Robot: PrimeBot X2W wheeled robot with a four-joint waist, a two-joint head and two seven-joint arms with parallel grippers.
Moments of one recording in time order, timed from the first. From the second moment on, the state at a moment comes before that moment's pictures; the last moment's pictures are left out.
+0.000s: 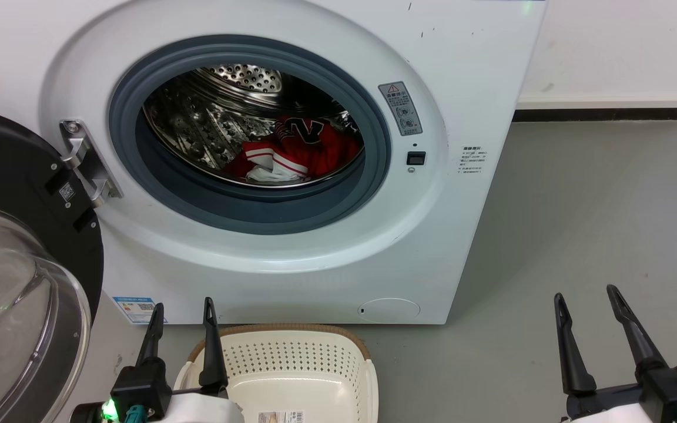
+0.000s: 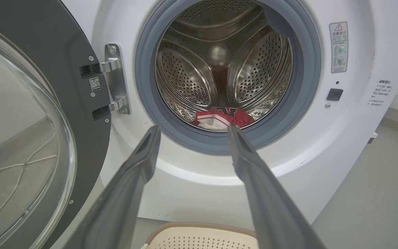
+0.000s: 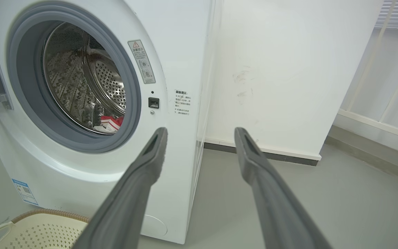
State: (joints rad) left arm 0.07 0.05 -0.08 0.06 -0.12 0.13 -0.26; right arm 0.14 -0.05 -0.03 -0.08 -0.06 0.13 -0.26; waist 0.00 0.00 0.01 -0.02
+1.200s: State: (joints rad) left arm -0.42 0.08 -0.01 0.38 -0.09 0.00 -0.26; right arm 0.02 -0.05 -0.01 -0.11 -0.04 0.13 -0.26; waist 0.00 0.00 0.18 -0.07
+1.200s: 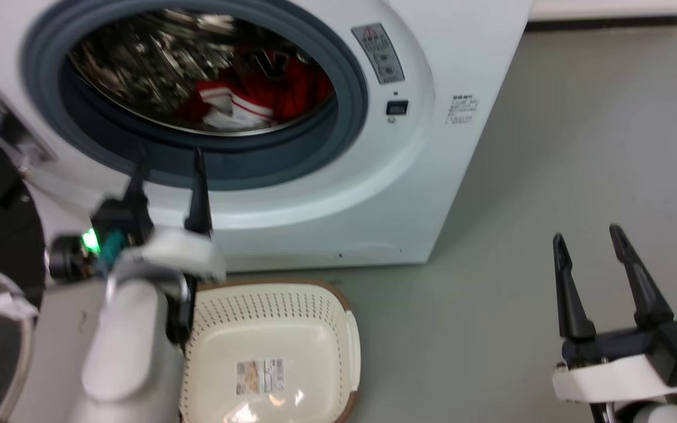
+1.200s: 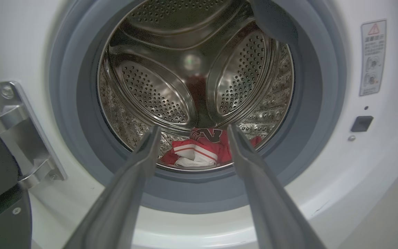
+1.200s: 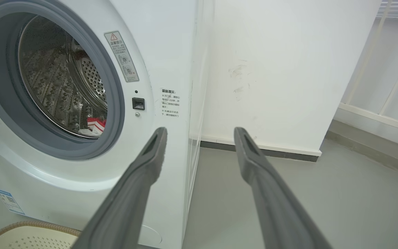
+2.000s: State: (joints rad) left arm -1.46 0.32 -0.11 1.08 0.02 -0.10 -0.04; right arm -0.29 -0.05 0.03 -0.18 0.08 0.13 -0.26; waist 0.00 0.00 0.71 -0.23
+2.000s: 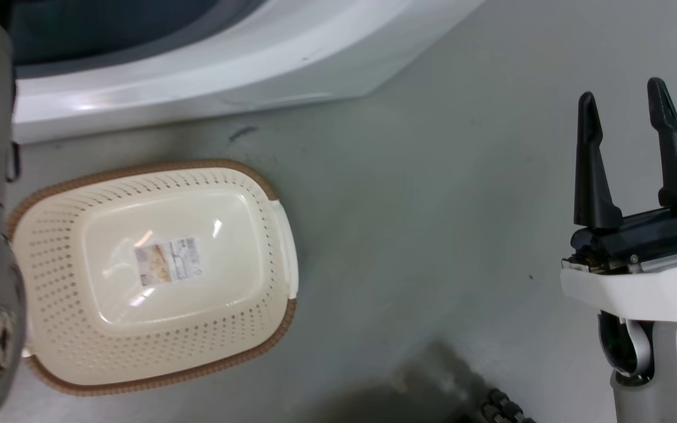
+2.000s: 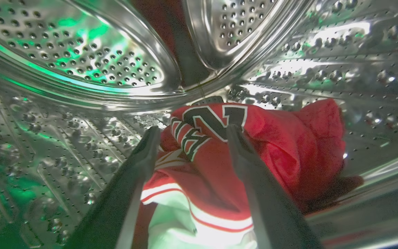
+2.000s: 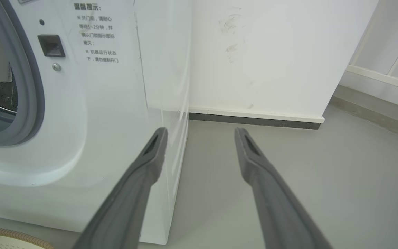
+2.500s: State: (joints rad) left arm -1.71 0.36 -0.18 1.23 0.03 -0.12 0.27; right arm -0.34 -0.05 0.05 -0.22 0.12 0.13 -0.26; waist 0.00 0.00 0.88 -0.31
